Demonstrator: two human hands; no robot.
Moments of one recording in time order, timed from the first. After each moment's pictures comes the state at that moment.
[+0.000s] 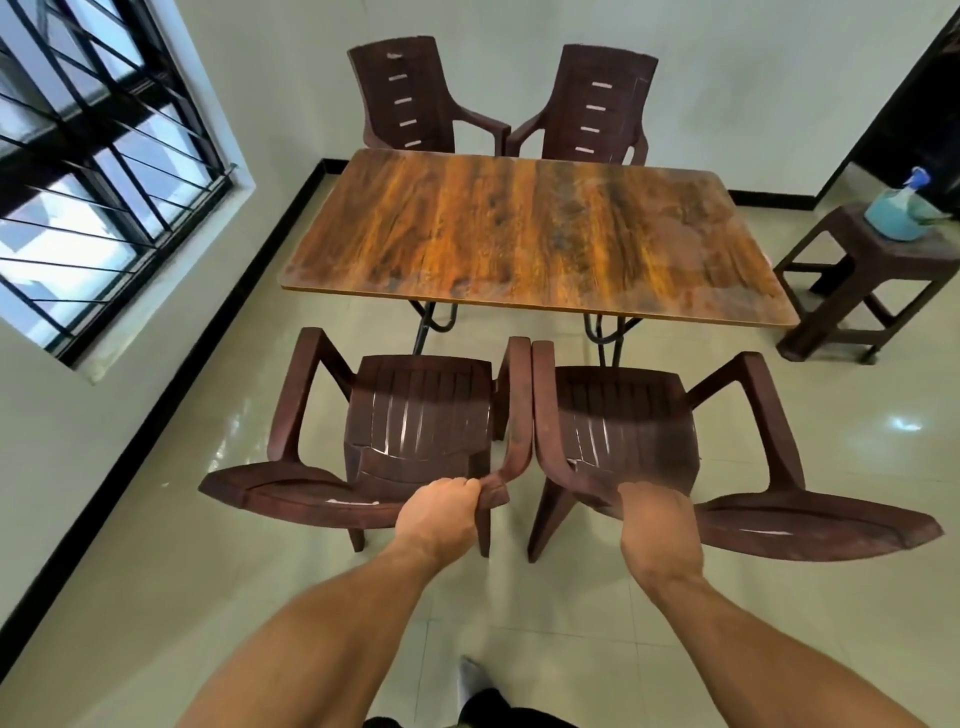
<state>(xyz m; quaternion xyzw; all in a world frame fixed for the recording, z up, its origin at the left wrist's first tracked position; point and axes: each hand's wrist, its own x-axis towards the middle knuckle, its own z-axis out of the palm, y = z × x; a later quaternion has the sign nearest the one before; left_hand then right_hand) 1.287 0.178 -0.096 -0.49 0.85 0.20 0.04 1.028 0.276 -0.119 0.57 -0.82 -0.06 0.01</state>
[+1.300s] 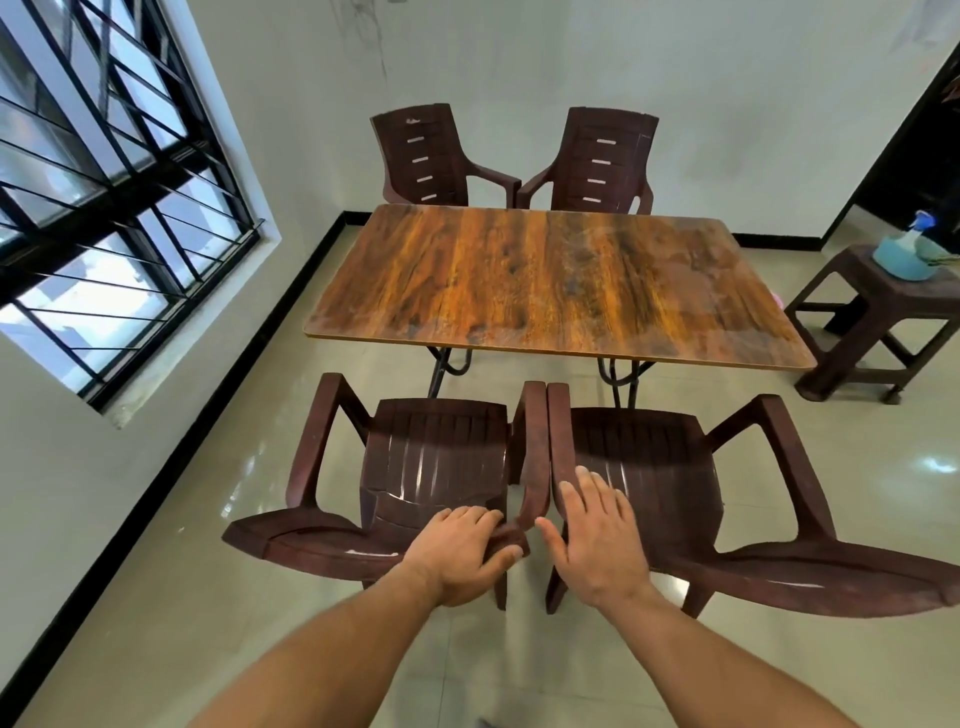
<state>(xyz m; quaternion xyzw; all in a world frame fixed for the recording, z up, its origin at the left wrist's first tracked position) 1.303 0.153 -0.085 -0.42 0.88 0.22 0.08 1.099 0.220 -0.092 0.64 -0.77 0.04 -0.06</state>
